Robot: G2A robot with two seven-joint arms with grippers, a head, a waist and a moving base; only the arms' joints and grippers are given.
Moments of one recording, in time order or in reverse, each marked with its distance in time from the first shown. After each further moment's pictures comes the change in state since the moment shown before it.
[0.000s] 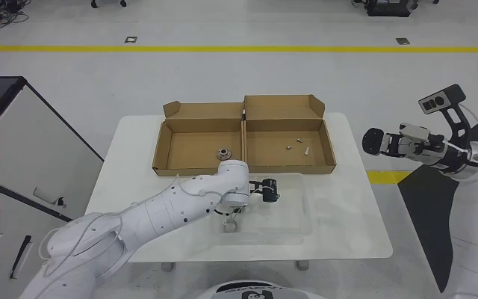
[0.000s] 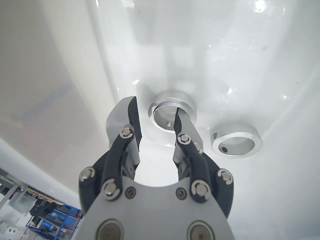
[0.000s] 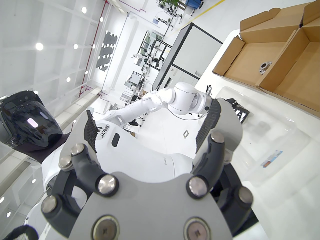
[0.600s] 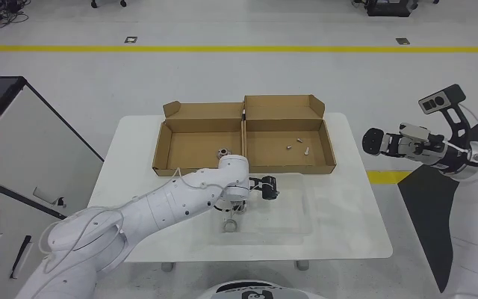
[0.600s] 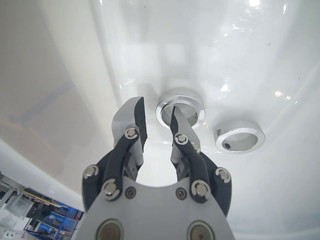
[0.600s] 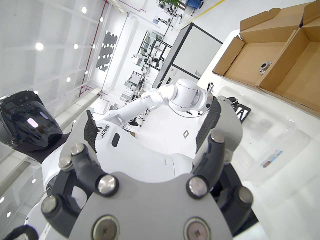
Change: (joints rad) left arm -0.048 -0.020 0.033 0.061 -0.055 -0.015 0.015; right arm 0.000 0.000 0.000 0.000 0.000 0.000 0.000
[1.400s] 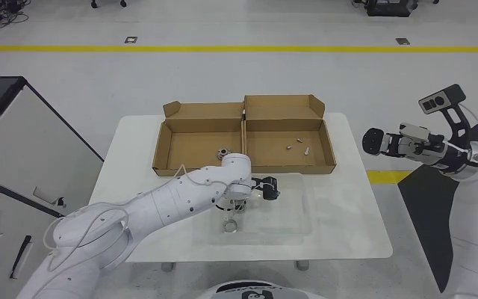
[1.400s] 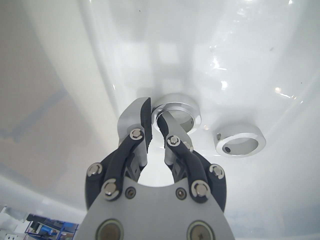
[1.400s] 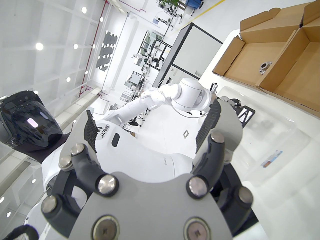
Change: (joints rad) left arm -0.029 -0.028 0.037 0.060 -0.041 -0.014 0.014; right arm 0.000 0.000 0.000 0.000 0.000 0.000 0.000
